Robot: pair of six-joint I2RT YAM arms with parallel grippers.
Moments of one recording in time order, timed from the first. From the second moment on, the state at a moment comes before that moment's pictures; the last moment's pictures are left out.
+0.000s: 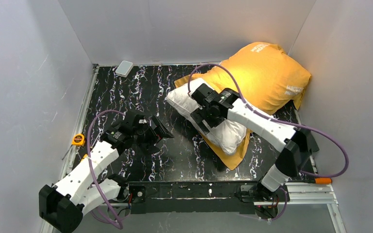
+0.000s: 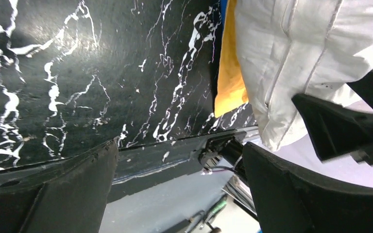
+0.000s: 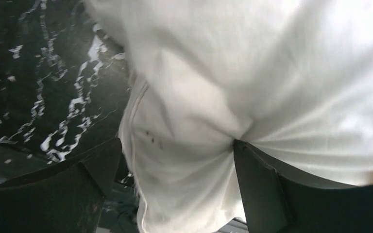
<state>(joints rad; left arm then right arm) -0.51 0.95 0.80 -0.75 0.25 -1.11 0.86 1.59 1.54 -1.14 0.22 0.13</state>
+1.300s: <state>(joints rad) -0.70 1.80 0.90 0.00 0.23 -1.55 0.61 1.73 1.93 -1.10 -0.31 0.39</state>
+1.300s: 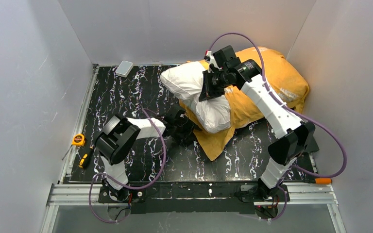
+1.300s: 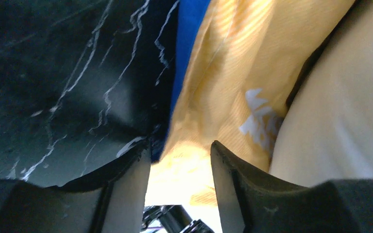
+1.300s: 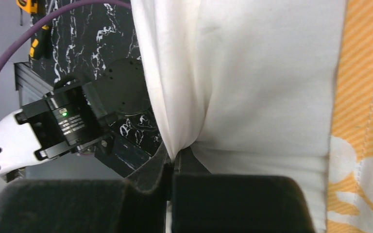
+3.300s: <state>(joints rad) -0.68 1.97 1.02 0.33 0.14 -1.41 0.48 1.68 1.88 -0.99 -0.52 0.53</state>
